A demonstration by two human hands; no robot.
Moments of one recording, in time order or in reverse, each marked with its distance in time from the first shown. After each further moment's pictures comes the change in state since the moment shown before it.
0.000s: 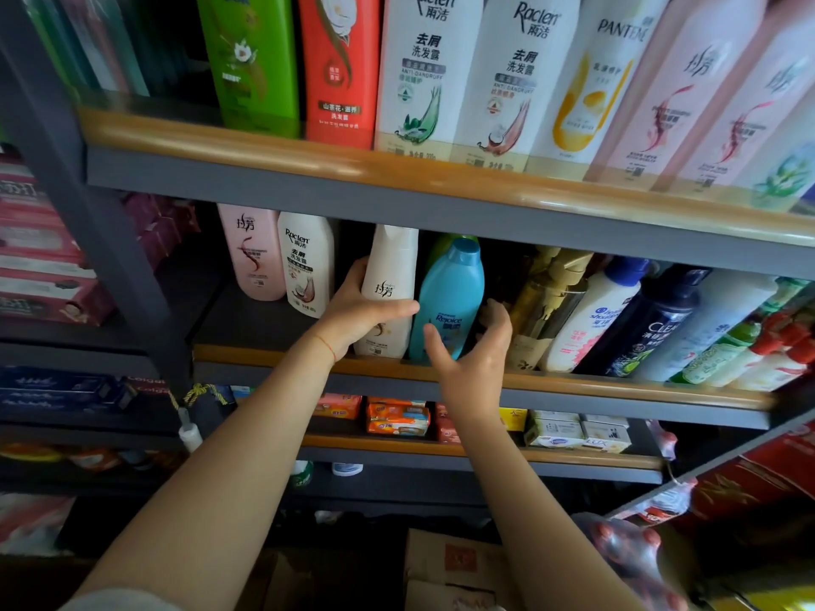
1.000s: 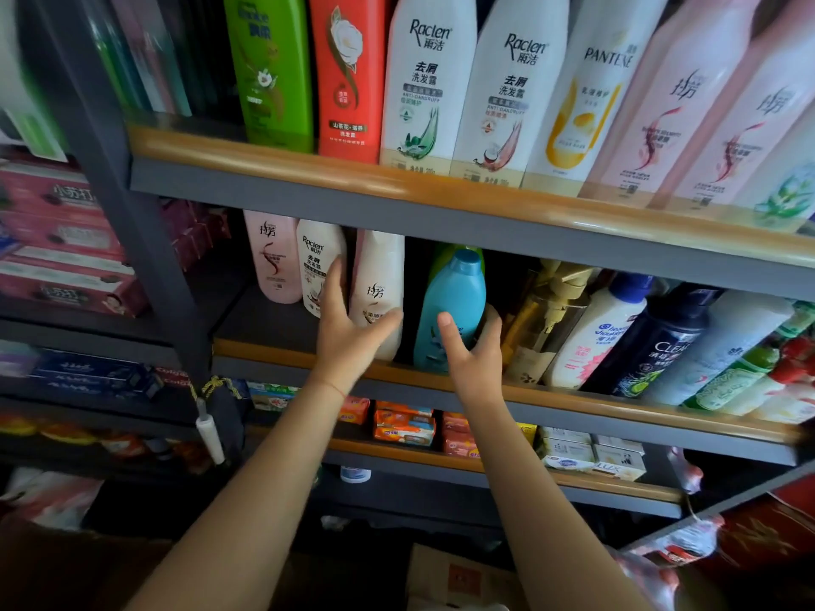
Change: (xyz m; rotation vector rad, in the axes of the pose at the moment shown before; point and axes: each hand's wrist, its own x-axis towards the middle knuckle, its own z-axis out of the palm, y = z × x) left_hand -0.050 -0.002 0.018 0.068 0.482 0.126; right_hand 0.024 0.007 -0.004 0.239 -0.228 0.153
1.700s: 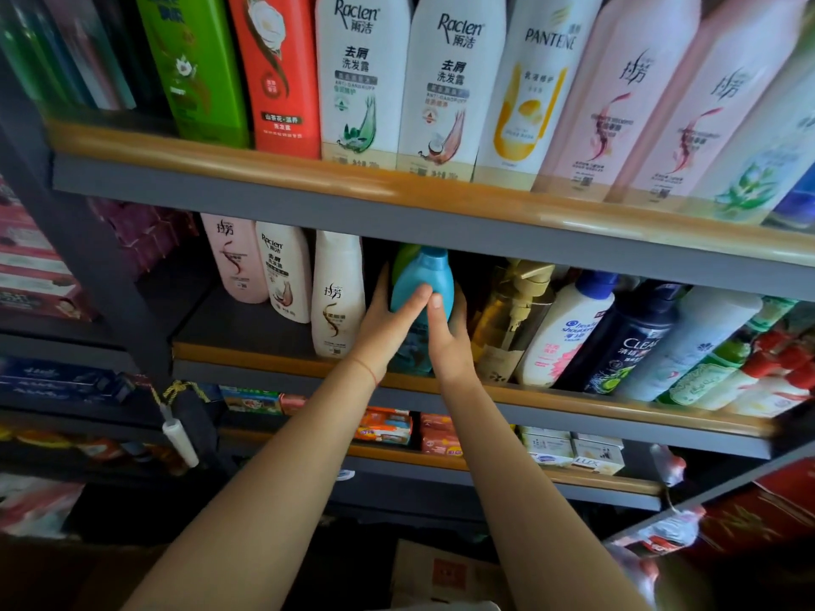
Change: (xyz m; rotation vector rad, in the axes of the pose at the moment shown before) left_hand 0.002 0.024 0.086 -0.126 -0.270 -0.158; right_hand 0.025 -0.006 -0.012 0.128 -0.159 0.123
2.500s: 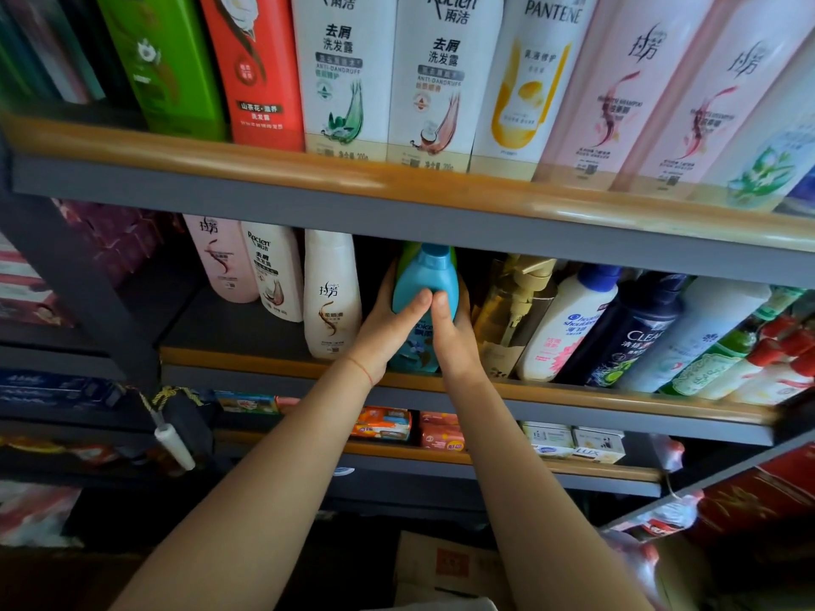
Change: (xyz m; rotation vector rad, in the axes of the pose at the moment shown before) left_hand 0.008 -0.012 -0.002 -0.034 -0.193 0.014; right_hand 0.008 0.000 -0.006 0.004 -0.004 -0.017
